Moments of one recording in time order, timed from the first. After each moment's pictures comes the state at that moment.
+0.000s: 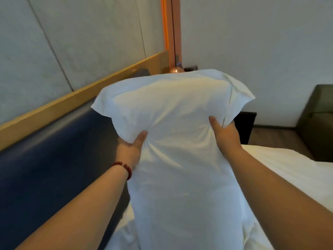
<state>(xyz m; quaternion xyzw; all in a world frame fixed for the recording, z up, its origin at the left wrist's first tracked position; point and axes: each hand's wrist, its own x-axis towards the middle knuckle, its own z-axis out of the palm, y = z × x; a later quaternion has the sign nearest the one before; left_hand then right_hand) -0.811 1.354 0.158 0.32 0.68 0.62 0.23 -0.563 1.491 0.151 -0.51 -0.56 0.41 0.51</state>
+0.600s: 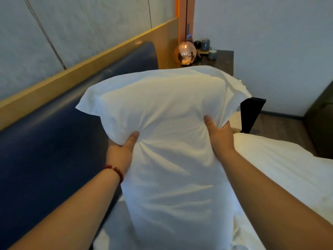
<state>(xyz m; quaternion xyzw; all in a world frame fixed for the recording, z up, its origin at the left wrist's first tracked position) -0.824 1.336 0.149 0.22 0.72 0.61 0.25 -0.594 1.497 0.133 -0.52 -0.55 0.45 0.48</state>
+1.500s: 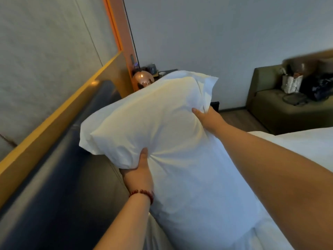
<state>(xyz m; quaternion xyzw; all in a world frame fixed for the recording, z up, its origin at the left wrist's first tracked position) -0.840 1.455 0.138 0.20 0.65 0.66 0.31 -0.617 1.605 0.184 -0.59 -0.57 0.38 0.43</state>
